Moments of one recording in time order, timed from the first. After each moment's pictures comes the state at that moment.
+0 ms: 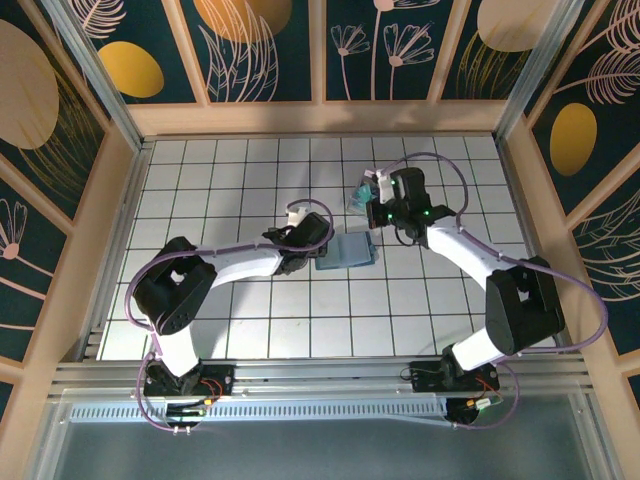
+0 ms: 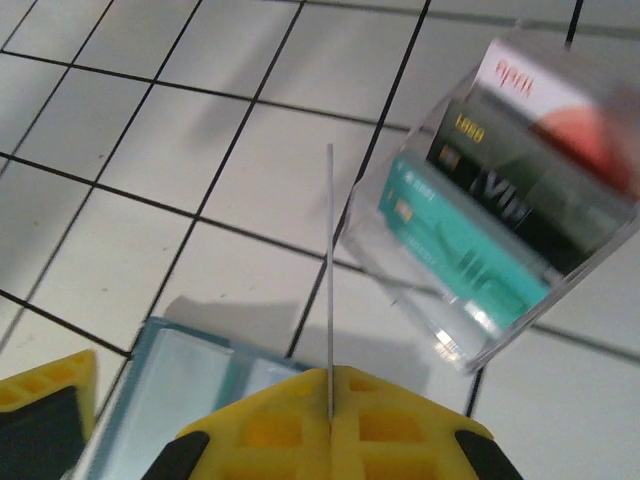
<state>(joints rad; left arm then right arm) -0.82 1.80 1.05 -0.23 -0.54 -0.63 0.40 1.50 1.00 -0.20 -0.15 0.09</state>
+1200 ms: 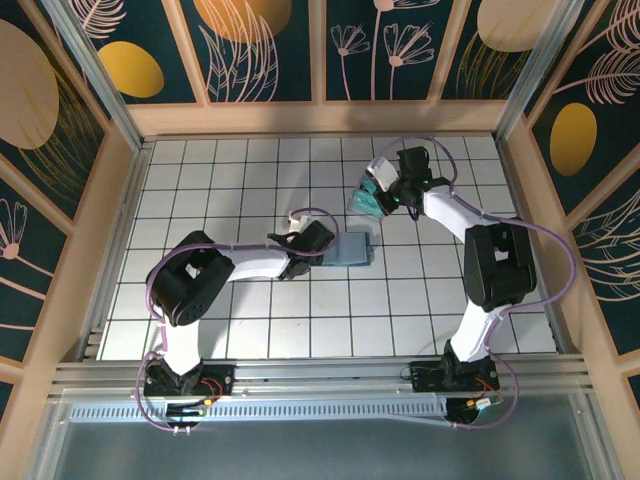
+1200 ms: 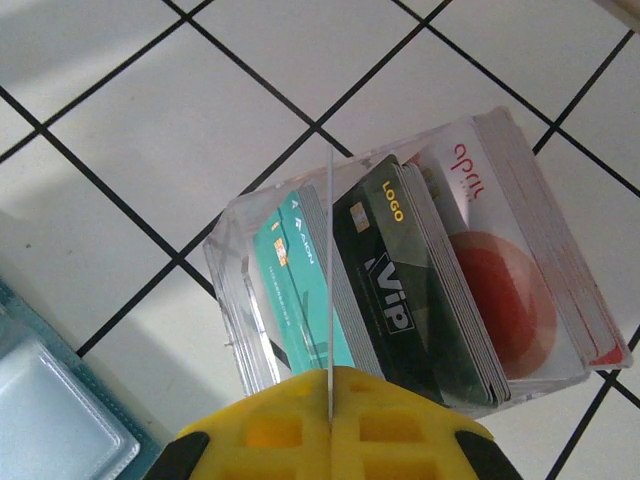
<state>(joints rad) -0.82 1.90 1.05 -0.22 -0.60 -0.60 0.28 1.80 1.25 -0.31 -0.24 -0.47</state>
